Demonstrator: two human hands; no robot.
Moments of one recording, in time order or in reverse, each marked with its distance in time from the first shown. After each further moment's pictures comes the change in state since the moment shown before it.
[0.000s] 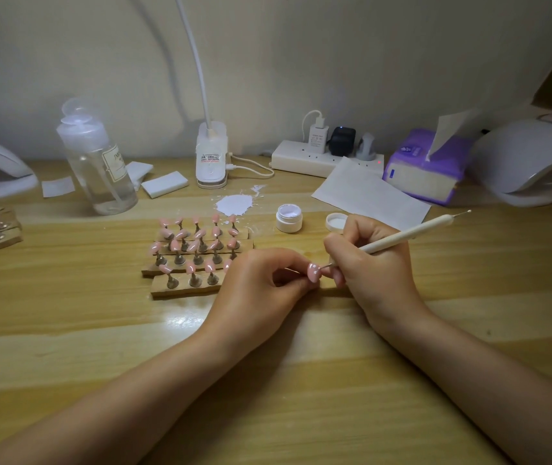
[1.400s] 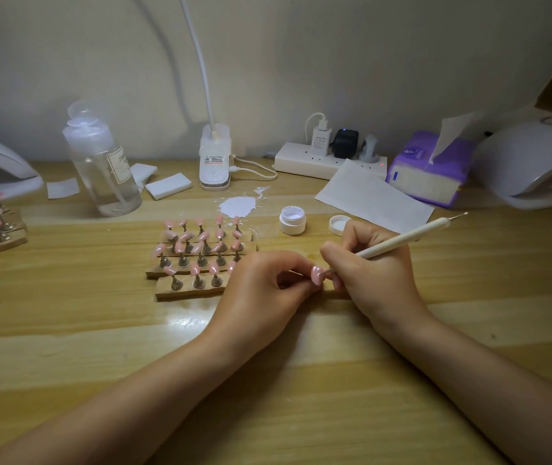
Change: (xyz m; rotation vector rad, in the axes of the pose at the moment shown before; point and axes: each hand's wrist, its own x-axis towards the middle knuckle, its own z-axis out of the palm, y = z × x) left_hand 0.000 0.001 -0.001 0.023 -0.008 0.008; right_hand -0.003 -0.003 0.001 -0.006 -0.082 0.008
